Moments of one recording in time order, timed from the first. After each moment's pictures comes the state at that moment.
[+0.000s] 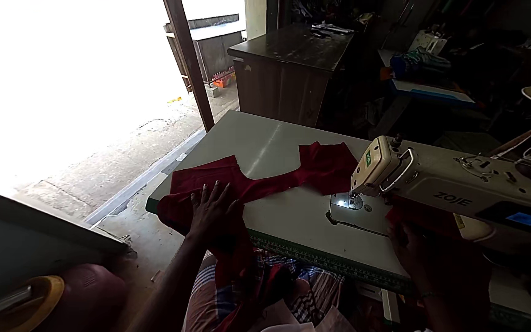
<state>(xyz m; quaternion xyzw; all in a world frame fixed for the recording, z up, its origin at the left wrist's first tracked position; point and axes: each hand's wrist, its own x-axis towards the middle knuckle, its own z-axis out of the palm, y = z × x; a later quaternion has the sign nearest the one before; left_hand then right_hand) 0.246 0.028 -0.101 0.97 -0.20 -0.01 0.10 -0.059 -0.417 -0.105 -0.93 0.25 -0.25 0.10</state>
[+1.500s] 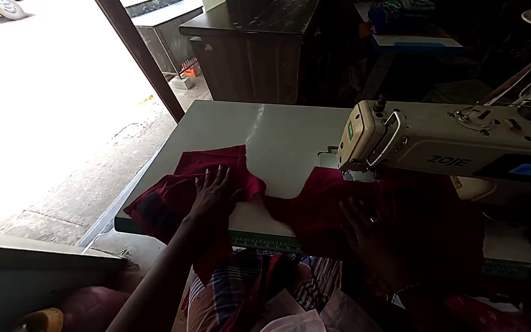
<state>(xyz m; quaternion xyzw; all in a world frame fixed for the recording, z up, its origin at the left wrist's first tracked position) 0.285 -0.033 -0.096 0.94 -0.32 -0.07 0.08 -0.036 -0.325 -0.102 -0.98 0.19 -0.08 0.07</state>
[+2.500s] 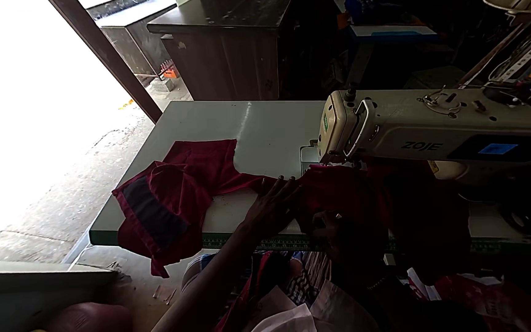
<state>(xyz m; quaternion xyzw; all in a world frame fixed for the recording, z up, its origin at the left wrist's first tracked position) 0.167 -0.158 -0.101 0.81 -0.58 -0.04 0.09 -0.028 -0.299 -0.117 -0.96 0.01 -0.18 0.22</state>
